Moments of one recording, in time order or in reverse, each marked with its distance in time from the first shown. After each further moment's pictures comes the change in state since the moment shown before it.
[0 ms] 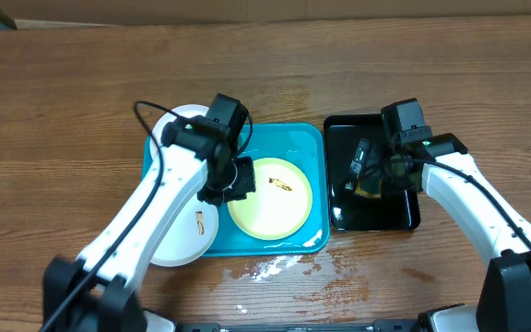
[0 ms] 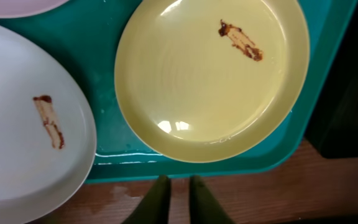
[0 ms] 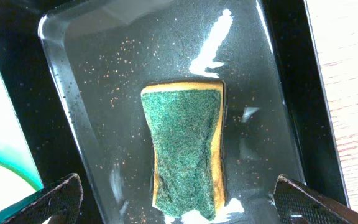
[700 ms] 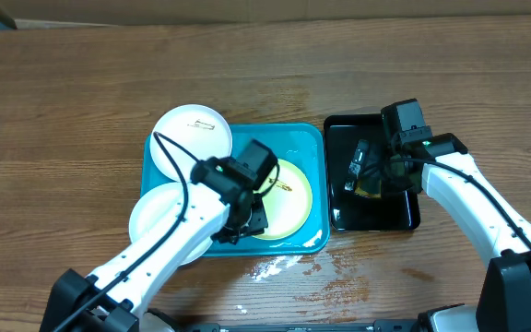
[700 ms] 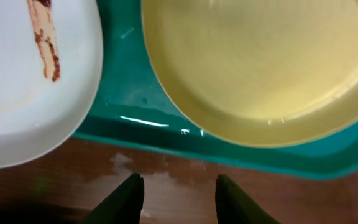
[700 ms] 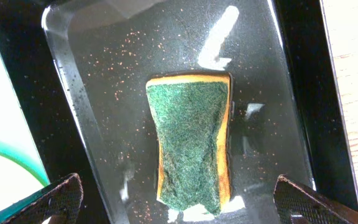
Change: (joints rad) left arm -0.200 -0.070 -0.240 0.071 -0.150 -0.330; right arm 0.000 0.000 0.000 -0.008 -0.024 0.001
